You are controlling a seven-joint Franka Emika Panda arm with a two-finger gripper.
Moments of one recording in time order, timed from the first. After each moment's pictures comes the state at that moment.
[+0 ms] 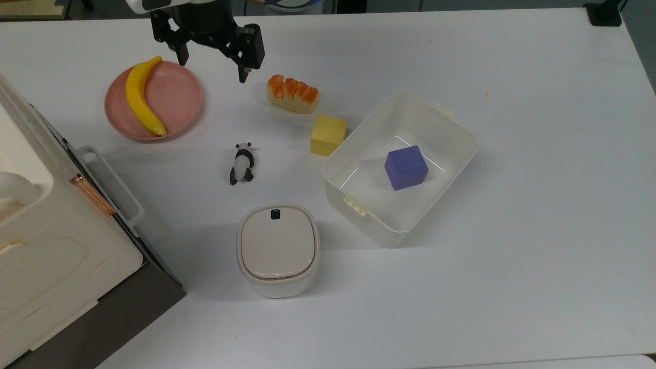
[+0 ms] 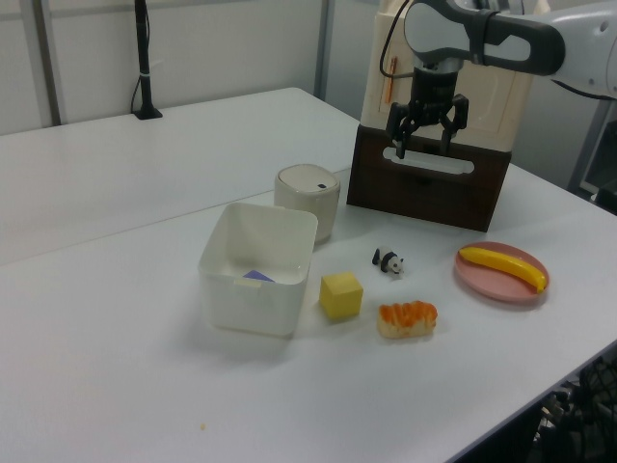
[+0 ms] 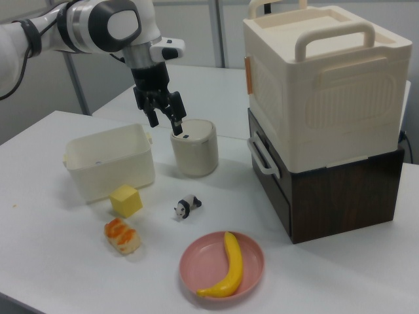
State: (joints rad) arm 0.06 0.17 -0.15 -1.50 -0.07 1.69 0.17
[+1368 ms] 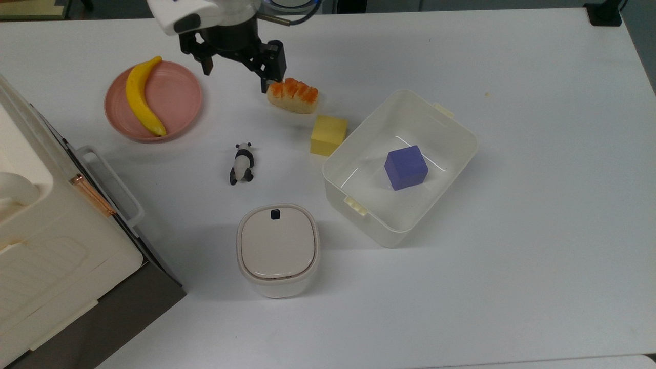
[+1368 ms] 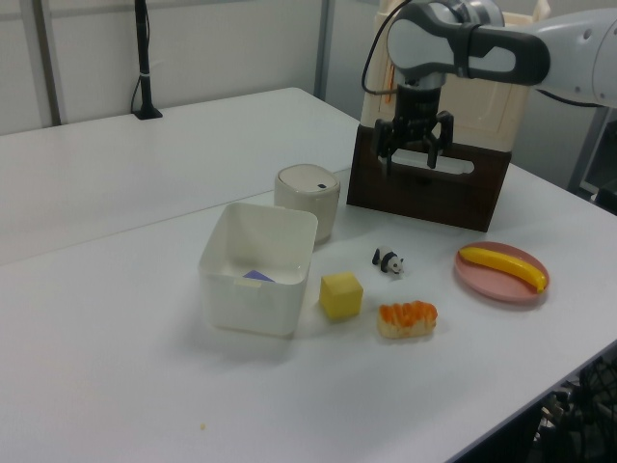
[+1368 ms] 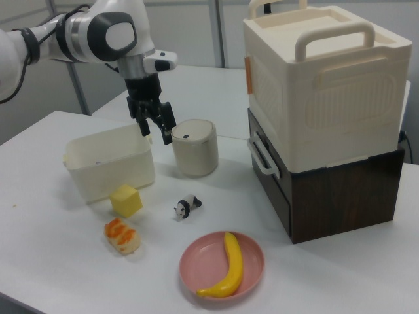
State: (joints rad) arm 0.10 0.19 -0.15 -1.54 -0.07 1.69 0.23
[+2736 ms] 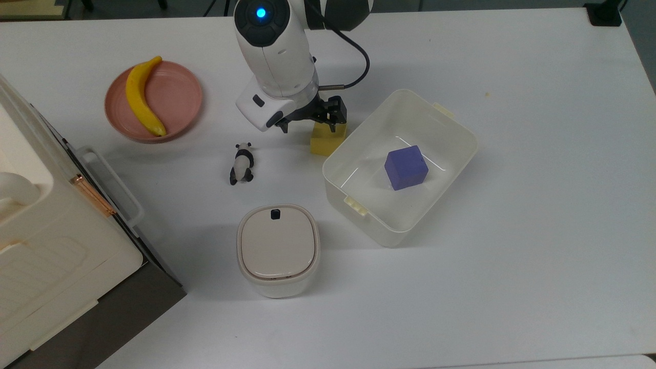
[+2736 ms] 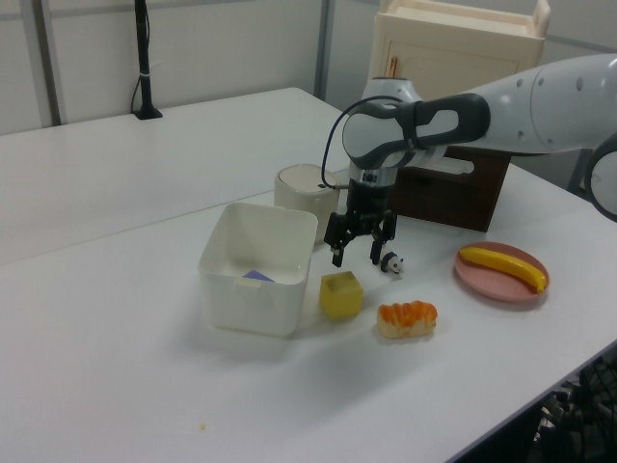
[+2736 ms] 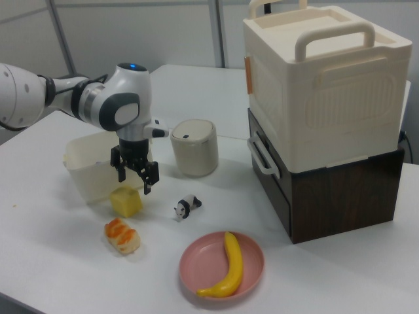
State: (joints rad) arm 0.19 0.30 -0.15 -1.81 0.21 1.97 -0.02
